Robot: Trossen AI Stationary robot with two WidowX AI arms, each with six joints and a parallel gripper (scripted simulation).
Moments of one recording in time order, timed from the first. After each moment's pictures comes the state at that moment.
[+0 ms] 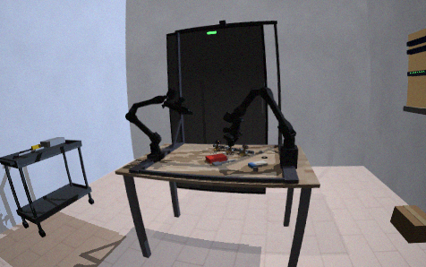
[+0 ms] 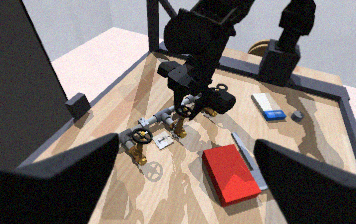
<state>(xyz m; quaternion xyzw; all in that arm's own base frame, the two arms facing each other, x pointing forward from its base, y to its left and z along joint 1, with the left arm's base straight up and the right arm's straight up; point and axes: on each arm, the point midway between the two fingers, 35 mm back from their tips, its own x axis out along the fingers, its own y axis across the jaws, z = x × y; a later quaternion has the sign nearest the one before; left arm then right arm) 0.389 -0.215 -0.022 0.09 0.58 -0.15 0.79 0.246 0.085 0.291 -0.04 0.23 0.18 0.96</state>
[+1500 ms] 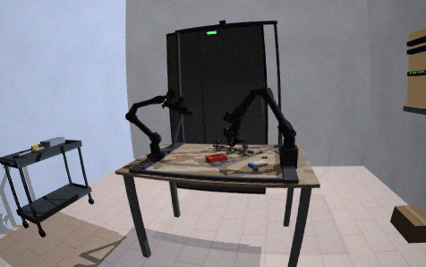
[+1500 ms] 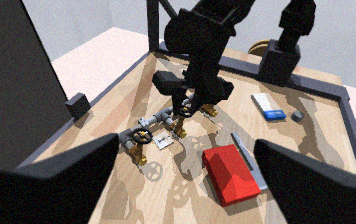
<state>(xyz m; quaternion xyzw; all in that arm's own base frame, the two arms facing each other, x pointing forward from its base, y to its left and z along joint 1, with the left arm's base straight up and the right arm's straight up) 0.389 -0.214 -0.023 -0.36 0.57 0.19 0.71 0.246 0.085 0.291 -0.04 0.23 0.18 0.96</state>
